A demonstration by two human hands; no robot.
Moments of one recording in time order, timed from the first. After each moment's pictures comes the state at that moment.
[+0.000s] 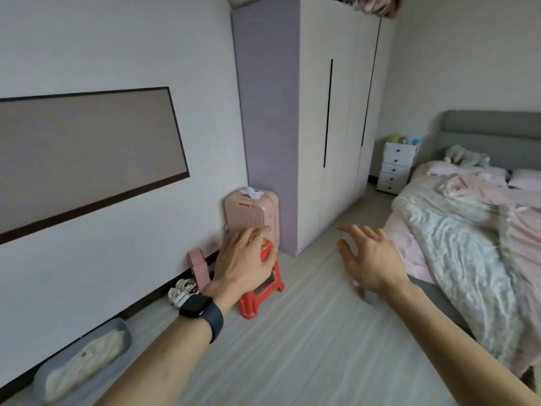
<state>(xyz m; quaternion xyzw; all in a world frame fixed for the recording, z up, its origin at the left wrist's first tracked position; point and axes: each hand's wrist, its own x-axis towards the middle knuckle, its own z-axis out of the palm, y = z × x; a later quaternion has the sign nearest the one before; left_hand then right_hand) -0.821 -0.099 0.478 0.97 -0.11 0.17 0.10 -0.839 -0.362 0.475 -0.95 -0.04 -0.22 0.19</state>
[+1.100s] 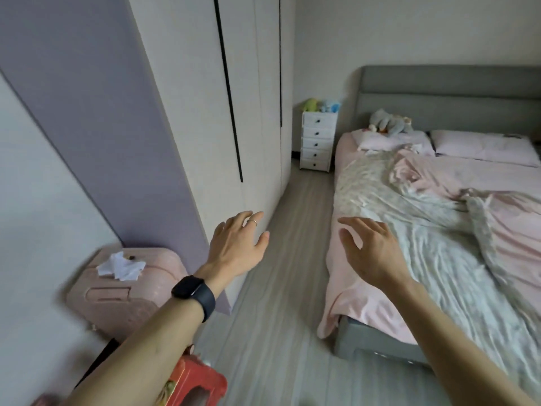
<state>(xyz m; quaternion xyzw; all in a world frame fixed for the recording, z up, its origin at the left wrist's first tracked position) 0.027 -0.372 0.435 0.94 -0.30 0.06 0.13 -0.118 -0.605 0.433 -0.94 0.17 -0.24 0.20</state>
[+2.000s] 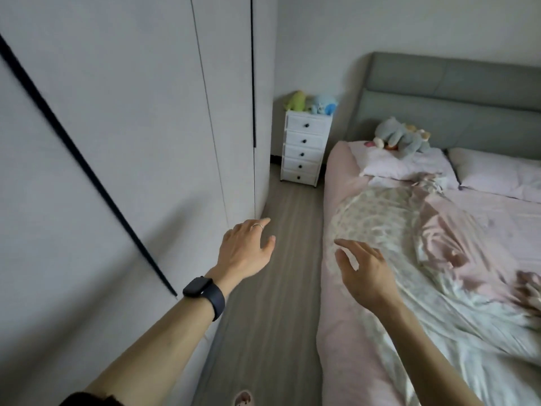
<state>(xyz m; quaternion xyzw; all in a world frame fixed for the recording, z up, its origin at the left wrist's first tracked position) 0.605 -0.756 0.360 0.93 -0.31 -0.05 0.19 0.433 -0.945 0.365 -0.91 0.27 -0.15 0.26</state>
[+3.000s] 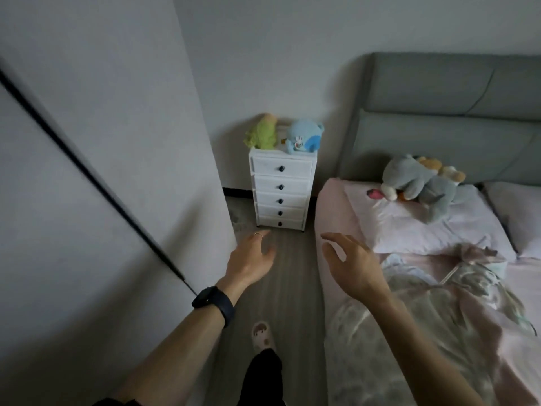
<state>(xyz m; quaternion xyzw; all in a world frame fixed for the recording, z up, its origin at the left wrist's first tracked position) 1.147 -1.254 0.292 0.89 -0.28 -0.21 0.30 0.984 -1.413 0.336 -0.91 0.28 -0.10 0.30</state>
